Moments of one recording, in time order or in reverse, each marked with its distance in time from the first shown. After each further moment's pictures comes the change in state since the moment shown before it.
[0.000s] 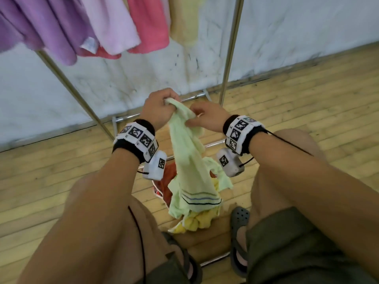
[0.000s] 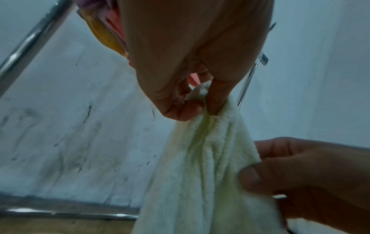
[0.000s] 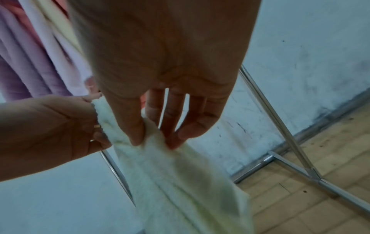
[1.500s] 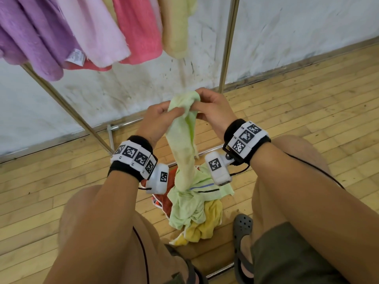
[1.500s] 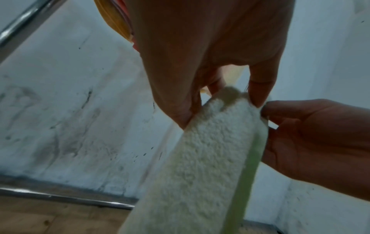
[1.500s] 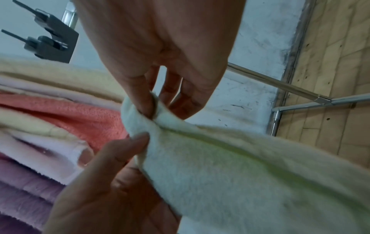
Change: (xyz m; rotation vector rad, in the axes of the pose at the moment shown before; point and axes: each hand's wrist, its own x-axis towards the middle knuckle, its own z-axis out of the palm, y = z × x) left_hand -0.001 0.008 0.007 -0.391 -0.096 -0.157; right_hand 0.007 -0.013 -0.009 0.881 0.274 -0.027
